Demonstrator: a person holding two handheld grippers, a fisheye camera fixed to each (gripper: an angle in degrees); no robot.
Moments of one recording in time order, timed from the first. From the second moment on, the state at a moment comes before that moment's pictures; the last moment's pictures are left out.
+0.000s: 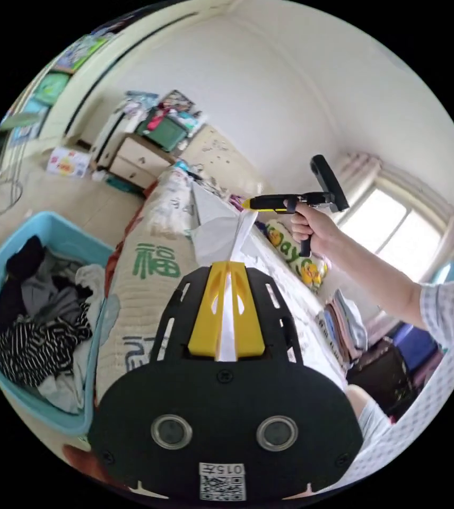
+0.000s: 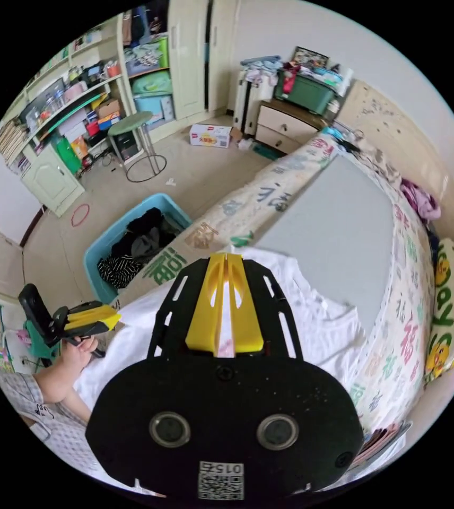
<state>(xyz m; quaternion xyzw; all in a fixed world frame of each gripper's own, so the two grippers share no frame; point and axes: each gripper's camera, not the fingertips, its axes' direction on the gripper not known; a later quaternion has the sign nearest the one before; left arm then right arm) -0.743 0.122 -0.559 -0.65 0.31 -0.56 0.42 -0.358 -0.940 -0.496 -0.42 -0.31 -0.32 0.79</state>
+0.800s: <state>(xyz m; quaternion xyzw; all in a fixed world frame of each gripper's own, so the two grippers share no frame) -0.621 0.057 -0.562 -0.72 0.45 -0.38 0.36 -0.219 -0.755 -0.327 -0.52 -0.30 -0.25 0.76</state>
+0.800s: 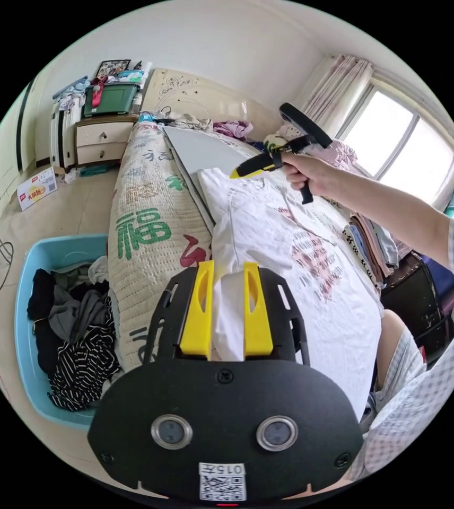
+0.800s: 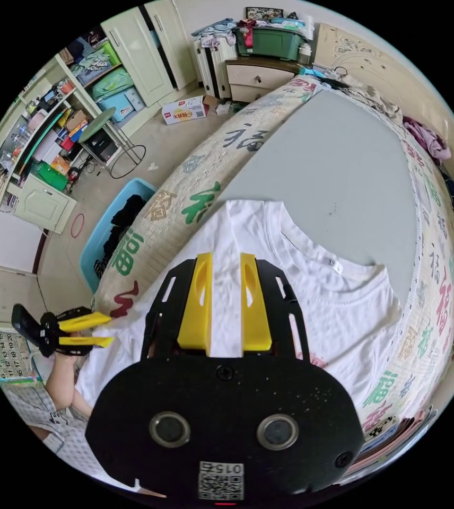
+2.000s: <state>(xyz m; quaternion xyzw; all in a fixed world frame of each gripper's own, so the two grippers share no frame) -0.668 0.039 -0.568 -0.78 0.34 -0.41 0.33 -0.109 -0.695 -0.434 -0.49 -0.34 -0.15 0.79</state>
